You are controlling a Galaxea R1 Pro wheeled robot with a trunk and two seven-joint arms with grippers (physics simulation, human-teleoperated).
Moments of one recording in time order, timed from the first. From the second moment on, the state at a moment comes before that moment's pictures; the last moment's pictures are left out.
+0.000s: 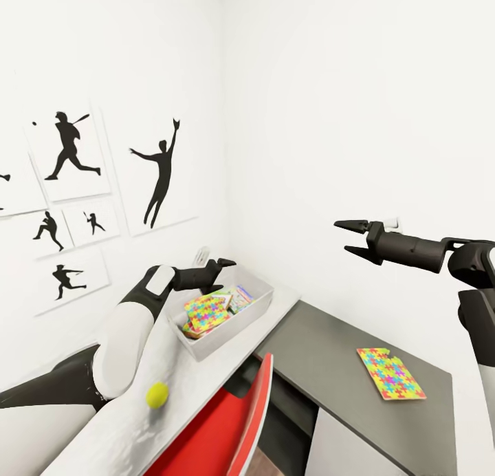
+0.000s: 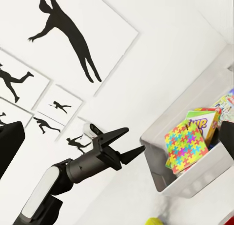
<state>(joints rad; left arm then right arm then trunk) -1.15 -0.11 0.42 -0.38 0.49 0.87 -0.22 -0.81 -0.40 -0.05 -1.57 -1.90 1.04 -0.59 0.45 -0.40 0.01</state>
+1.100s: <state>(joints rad) -1.15 -0.12 0.42 -0.38 0.49 0.88 -0.22 -0.76 -0.40 -0.05 -1.56 -1.90 1.04 -0.59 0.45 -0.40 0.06</state>
